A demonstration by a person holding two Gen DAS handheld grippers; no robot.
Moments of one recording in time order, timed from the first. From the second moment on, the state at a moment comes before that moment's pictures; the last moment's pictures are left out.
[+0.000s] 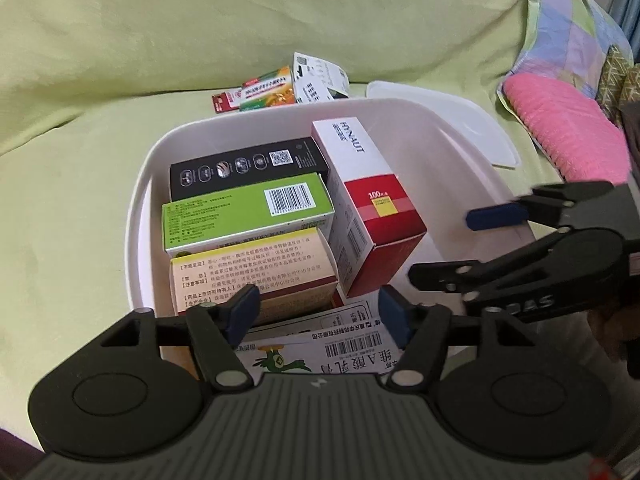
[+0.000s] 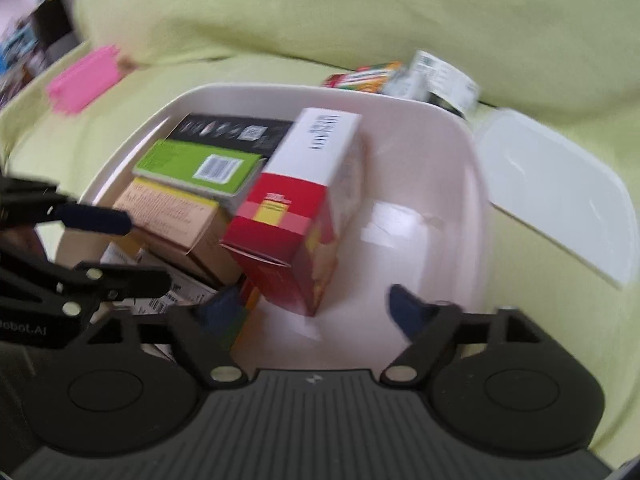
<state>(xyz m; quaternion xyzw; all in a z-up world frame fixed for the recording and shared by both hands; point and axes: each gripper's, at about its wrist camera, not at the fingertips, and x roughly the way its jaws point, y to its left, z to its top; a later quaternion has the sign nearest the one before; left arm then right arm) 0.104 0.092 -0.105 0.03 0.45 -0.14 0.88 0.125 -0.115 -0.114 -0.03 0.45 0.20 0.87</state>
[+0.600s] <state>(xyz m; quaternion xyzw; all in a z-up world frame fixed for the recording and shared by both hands) 0.050 0.066 -0.065 0.06 0.40 -0.10 0.91 0.071 -0.148 -0.058 0.03 0.39 0.15 0.91</state>
